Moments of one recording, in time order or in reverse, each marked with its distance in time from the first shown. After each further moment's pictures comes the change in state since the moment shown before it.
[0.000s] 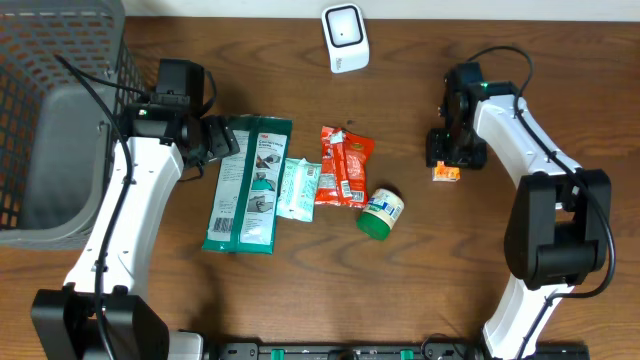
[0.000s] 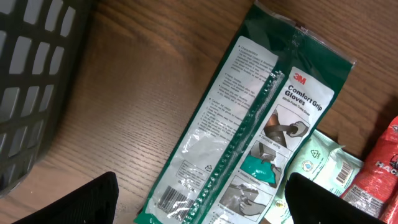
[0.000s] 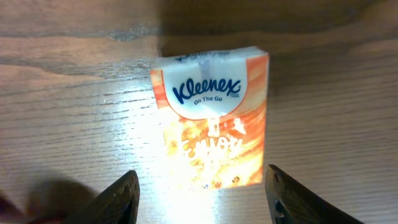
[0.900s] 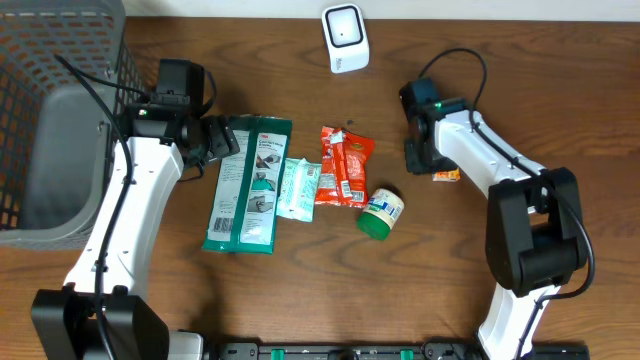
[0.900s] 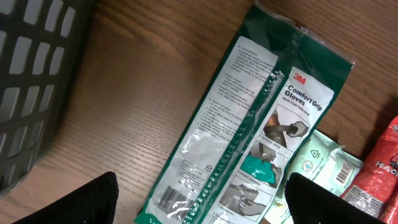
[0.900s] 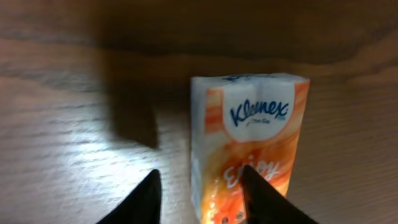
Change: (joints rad) left arm 0.000 0.000 0.000 0.000 0.000 0.000; right arm 0.169 -0.005 -0.125 0.180 0.279 0.048
